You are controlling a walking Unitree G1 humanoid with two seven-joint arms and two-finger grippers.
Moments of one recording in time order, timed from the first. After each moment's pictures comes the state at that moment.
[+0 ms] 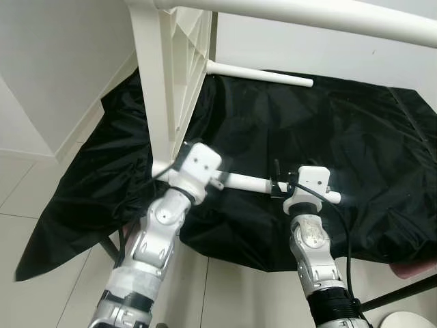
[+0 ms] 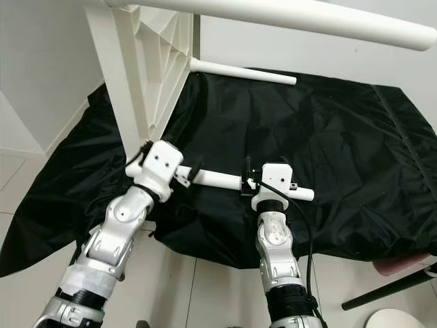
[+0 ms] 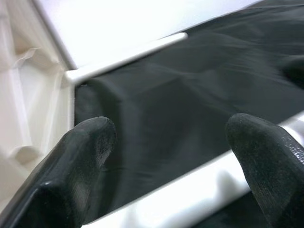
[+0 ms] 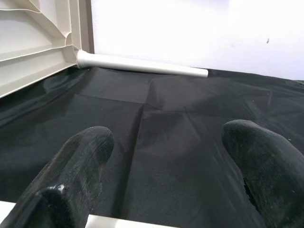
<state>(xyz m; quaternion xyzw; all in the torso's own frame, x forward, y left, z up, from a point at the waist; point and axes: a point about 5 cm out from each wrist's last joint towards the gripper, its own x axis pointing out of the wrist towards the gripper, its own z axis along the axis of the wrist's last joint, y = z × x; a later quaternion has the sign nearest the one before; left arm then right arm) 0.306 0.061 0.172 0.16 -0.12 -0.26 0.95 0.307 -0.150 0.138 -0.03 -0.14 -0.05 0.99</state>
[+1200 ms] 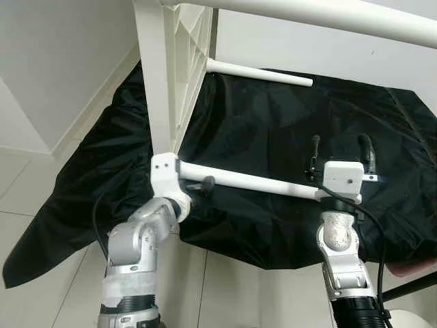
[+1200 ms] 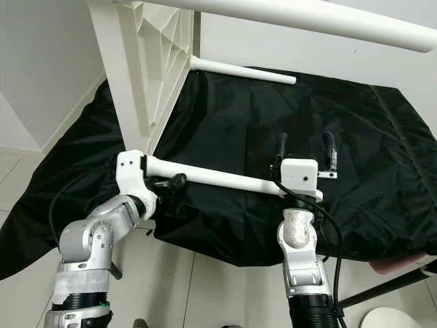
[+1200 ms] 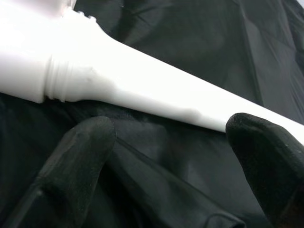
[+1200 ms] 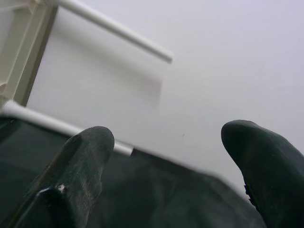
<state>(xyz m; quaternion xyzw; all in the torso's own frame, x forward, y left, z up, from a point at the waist) 0.307 0.096 0.157 -0.20 0.17 -0.16 0.95 0.275 -0.180 0.196 -0.21 -0.31 -0.16 0.92</state>
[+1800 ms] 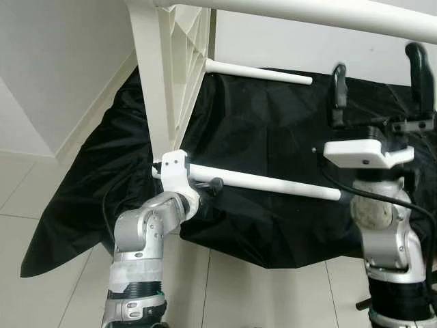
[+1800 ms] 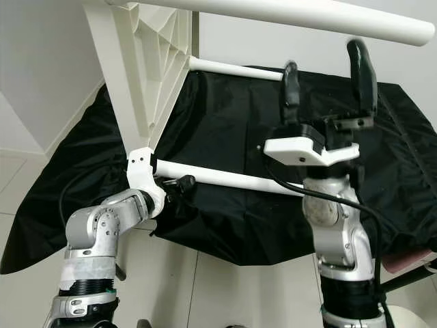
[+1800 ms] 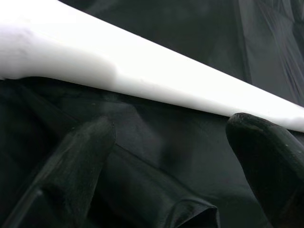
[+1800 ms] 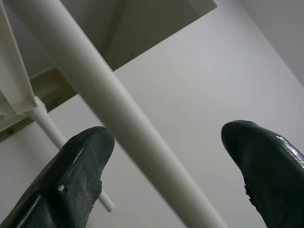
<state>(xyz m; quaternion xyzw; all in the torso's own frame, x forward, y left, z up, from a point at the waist) 0.309 0.079 0.159 -0.20 0.23 -0.18 0.94 0.248 -0.160 0.306 -0.43 -0.52 -0.11 0.73</state>
